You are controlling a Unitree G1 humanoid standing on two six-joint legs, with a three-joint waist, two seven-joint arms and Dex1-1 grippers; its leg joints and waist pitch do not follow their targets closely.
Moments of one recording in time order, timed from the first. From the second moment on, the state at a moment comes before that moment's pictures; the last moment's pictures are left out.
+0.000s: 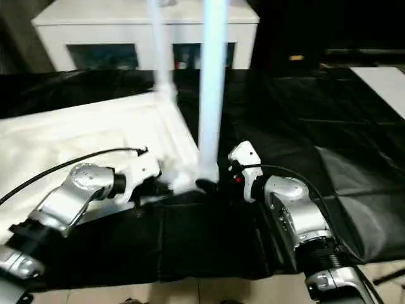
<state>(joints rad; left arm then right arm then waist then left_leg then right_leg) -0.53 0.42 -0.40 0.34 0.03 0.28 -1.06 -0.41 -0.40 0.19 0.36 0.24 0.20 0.92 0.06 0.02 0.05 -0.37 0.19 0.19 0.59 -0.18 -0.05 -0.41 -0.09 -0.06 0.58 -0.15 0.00</state>
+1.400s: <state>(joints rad) -0.65 0.10 -0.32 0.56 0.06 0.46 -0.62 -0.56 -0.10 0.01 0.64 0.16 0.23 0.18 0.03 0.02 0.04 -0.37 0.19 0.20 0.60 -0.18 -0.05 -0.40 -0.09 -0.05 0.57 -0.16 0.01</state>
